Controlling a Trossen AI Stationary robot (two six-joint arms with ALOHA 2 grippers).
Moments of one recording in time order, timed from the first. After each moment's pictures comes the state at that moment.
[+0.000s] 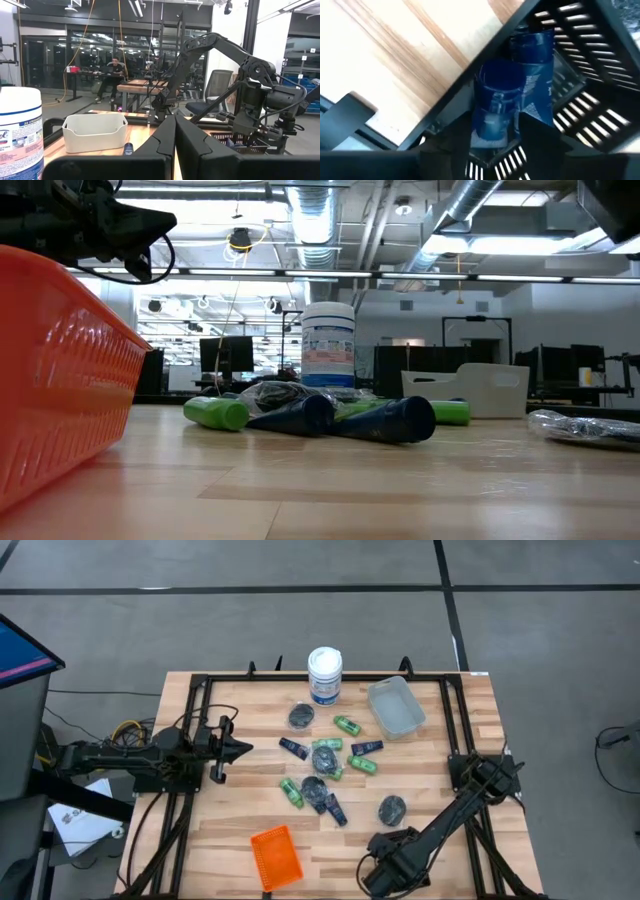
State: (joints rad) left arm 0.08 0.28 0.01 0.49 0.04 -0.09; right arm 0.76 2.09 1.59 -1.16 -0.09 1.41
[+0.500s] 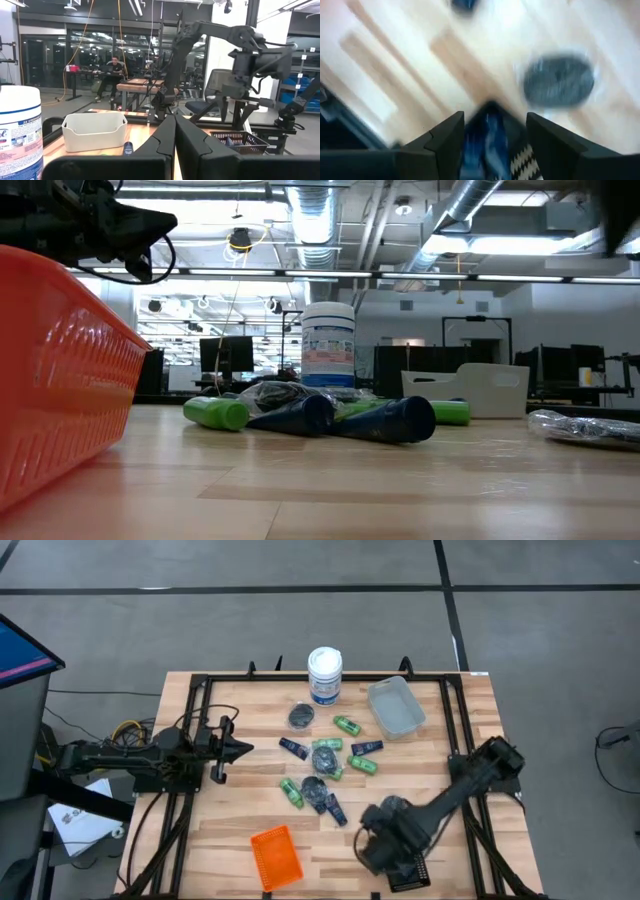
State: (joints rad) left arm 0.08 0.29 0.01 0.50 0.04 -0.09; right arm 0.64 1.91 1.65 -1.27 0.18 1.30
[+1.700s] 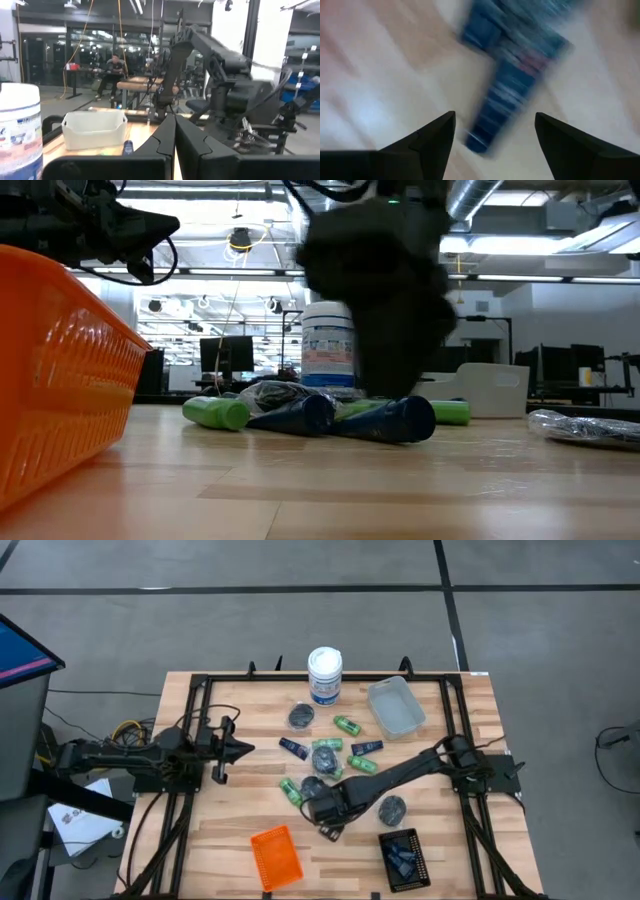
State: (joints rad) left arm 0.08 0.32 0.01 0.52 0.04 -0.09; right arm 0.32 2.15 1.66 -0.91 0.02 0.86
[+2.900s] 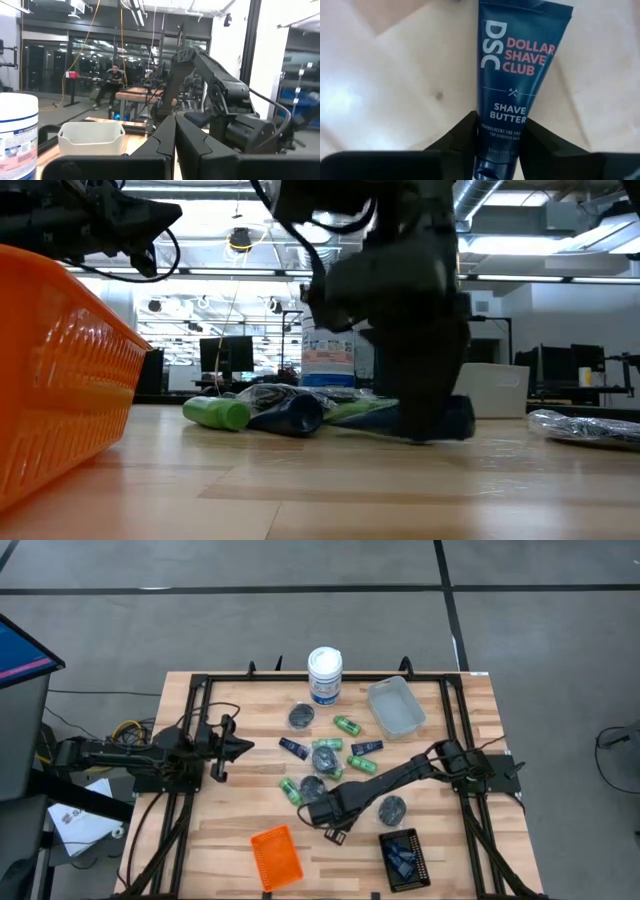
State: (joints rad) left arm 0.08 0.40 0.01 0.67 0.03 -0.14; right arm 0.33 2.22 1.70 -1.03 -0.03 0.81
